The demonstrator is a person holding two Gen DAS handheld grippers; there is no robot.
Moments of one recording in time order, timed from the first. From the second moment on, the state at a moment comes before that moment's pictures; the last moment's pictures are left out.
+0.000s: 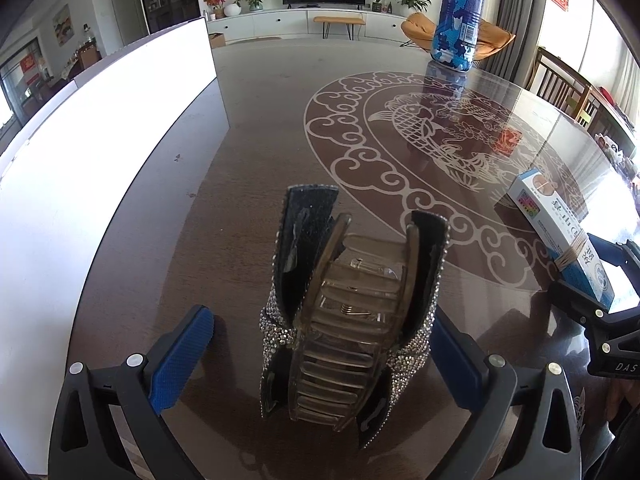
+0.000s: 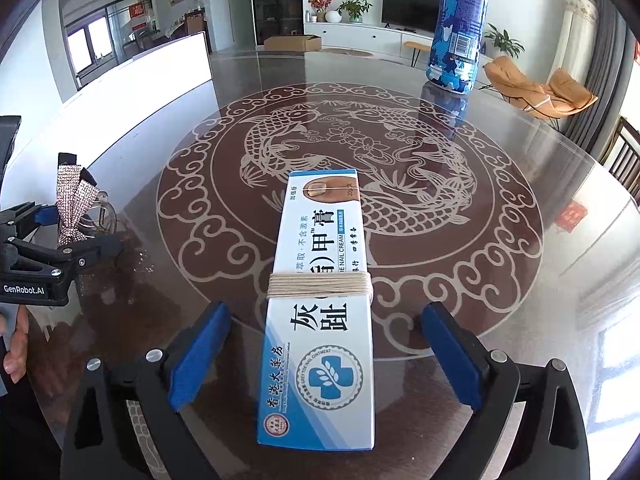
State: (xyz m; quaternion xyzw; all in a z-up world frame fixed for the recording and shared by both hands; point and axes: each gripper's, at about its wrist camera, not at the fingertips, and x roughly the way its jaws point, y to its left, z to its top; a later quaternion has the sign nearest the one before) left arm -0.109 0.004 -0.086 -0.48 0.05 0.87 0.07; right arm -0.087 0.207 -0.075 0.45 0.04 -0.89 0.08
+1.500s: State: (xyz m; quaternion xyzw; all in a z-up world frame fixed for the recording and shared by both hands) left arm -0.077 -0.132 0.060 -0.40 -0.04 0.91 0.07; right arm -0.140 0.060 0.089 0.45 0.09 -0.85 0.26
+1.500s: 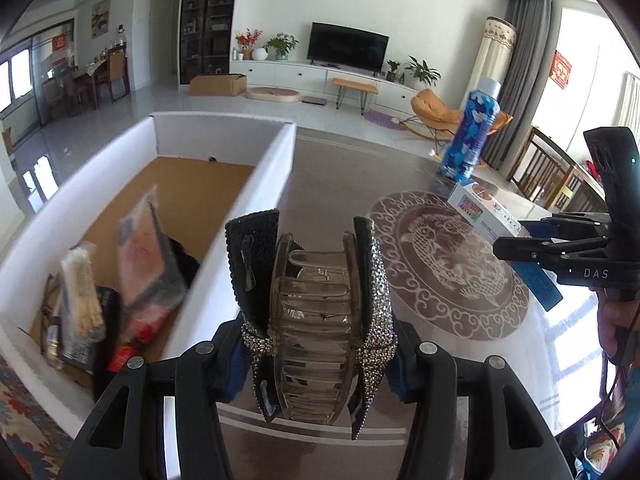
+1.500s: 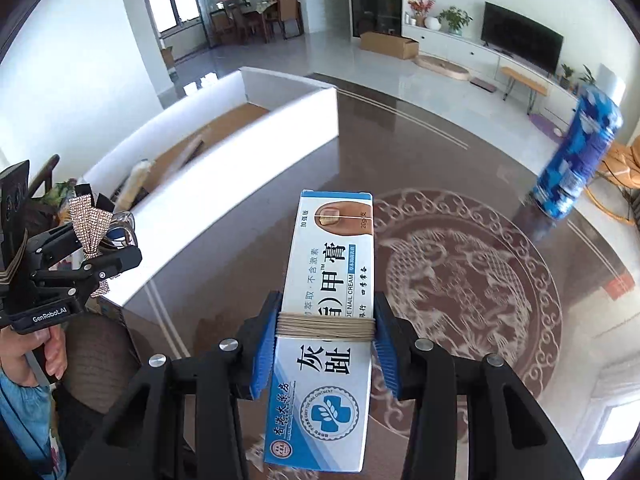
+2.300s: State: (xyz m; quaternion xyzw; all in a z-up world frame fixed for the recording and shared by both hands) left arm -0.248 -0.330 -0.023 -0.51 -0.12 0.85 -0.10; right arm -0.316 -0.234 0.021 0.46 0.15 -0.81 0.33
